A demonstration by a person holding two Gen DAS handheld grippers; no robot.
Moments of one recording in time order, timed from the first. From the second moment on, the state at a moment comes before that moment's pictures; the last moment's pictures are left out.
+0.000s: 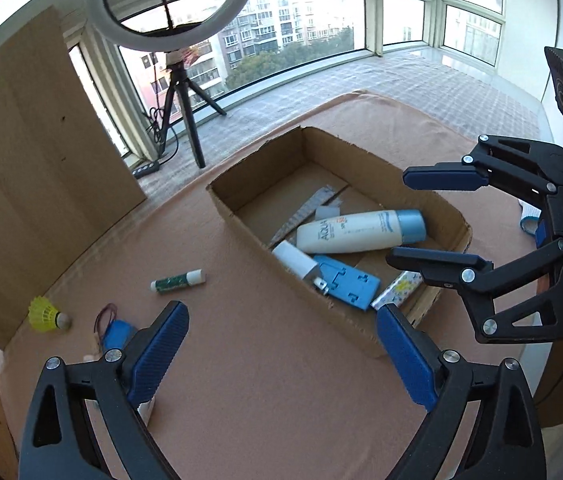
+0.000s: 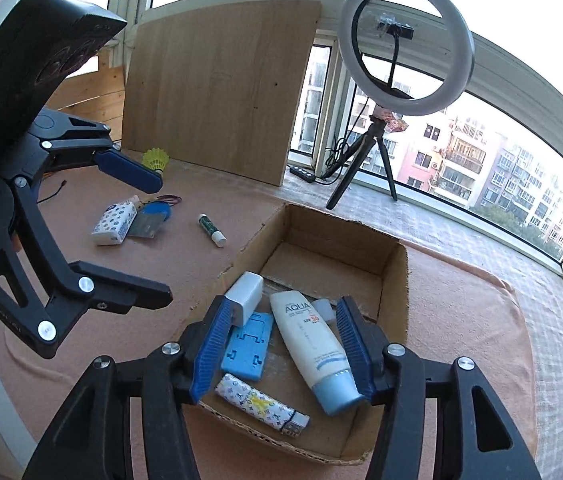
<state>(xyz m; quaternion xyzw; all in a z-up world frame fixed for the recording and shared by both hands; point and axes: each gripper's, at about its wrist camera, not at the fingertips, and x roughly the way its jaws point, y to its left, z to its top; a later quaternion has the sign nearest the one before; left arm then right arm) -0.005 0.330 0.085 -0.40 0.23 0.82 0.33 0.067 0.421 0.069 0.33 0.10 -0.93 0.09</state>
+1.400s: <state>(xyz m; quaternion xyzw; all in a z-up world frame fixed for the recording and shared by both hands) 0.044 -0.043 0.034 -0.46 0.06 0.87 0.14 -0.032 0.139 -0.020 0.46 0.18 -0.82 0.28</state>
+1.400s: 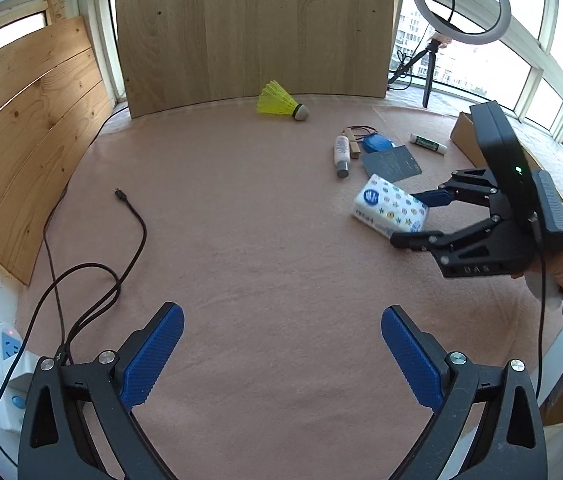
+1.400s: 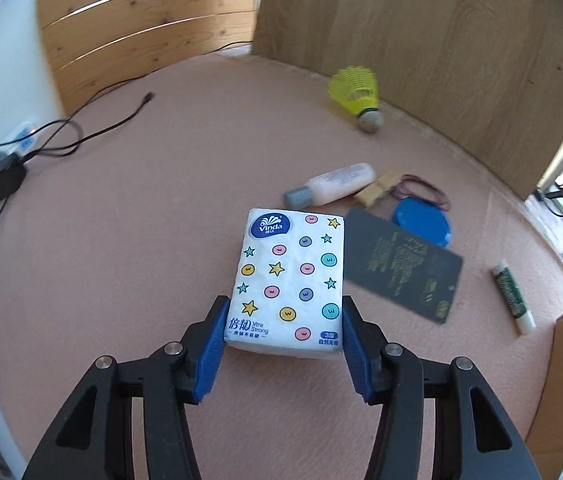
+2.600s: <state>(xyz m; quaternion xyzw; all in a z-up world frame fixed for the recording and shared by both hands) 0.029 0.089 -0.030 -0.52 0.10 0.80 0.30 0.069 0.141 -0.026 0.39 0.20 -0.83 0.33</state>
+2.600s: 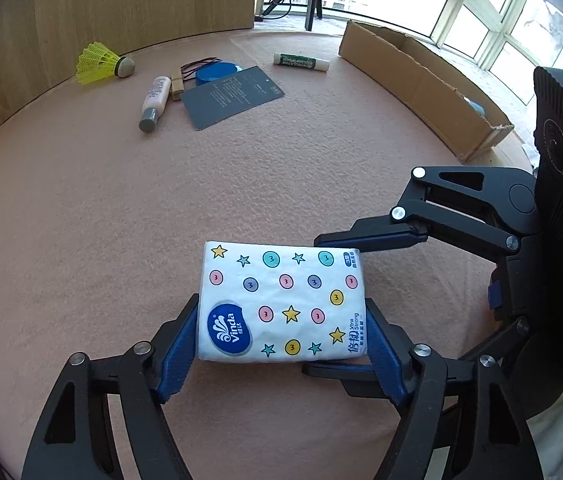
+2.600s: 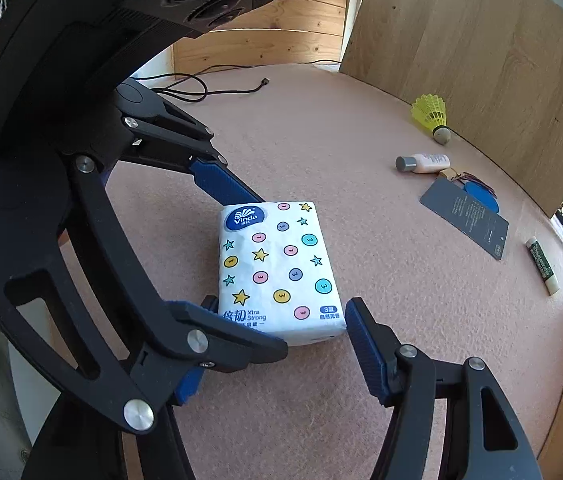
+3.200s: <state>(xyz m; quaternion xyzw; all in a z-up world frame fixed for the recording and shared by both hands) 0.040 0.094 0.041 -0.48 0.12 0.82 0.28 0.085 0.148 0.027 0.34 0.20 -0.86 0.33</state>
